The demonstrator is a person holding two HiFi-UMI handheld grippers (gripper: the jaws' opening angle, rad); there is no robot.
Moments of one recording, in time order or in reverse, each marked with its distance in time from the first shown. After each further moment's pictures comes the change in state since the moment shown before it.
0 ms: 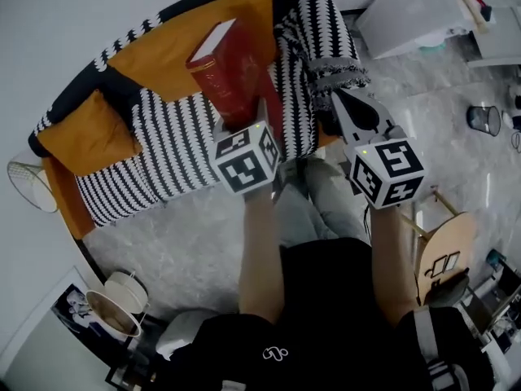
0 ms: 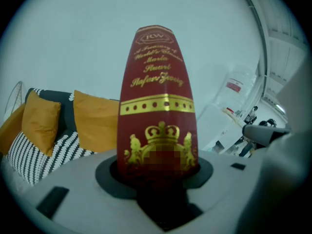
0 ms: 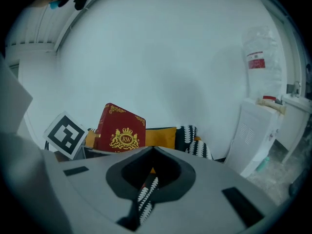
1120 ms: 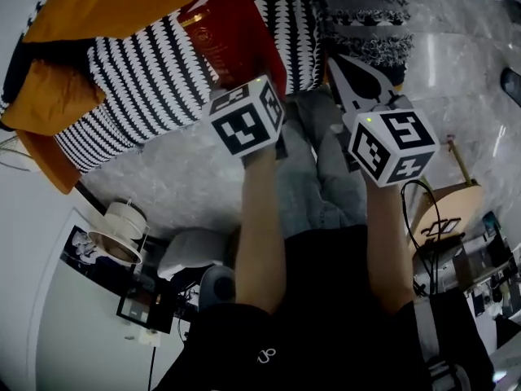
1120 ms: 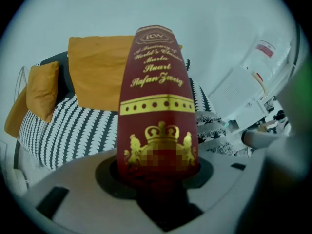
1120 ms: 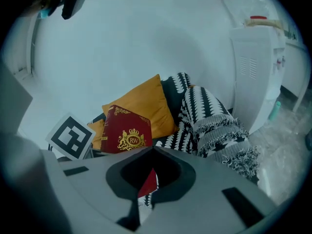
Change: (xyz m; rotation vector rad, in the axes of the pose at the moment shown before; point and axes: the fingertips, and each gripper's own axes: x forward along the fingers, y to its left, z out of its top) left arm 0.129 0.016 -0.166 -0.069 0.362 0.145; right arm 0.091 -0.060 -0.189 0.293 0.282 0.090
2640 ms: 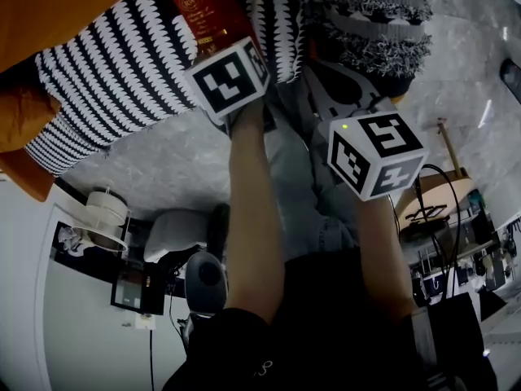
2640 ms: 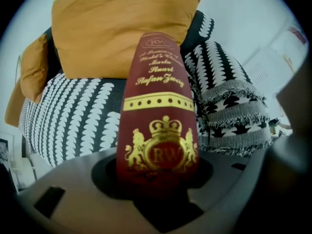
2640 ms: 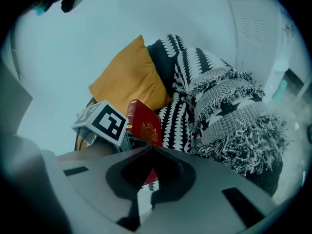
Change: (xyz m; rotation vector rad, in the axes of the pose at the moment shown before) left arm 0.114 0.009 -0.034 -0.068 0.209 0.087; right arm 0.050 -0.028 -0.063 0.058 0.247 0.019
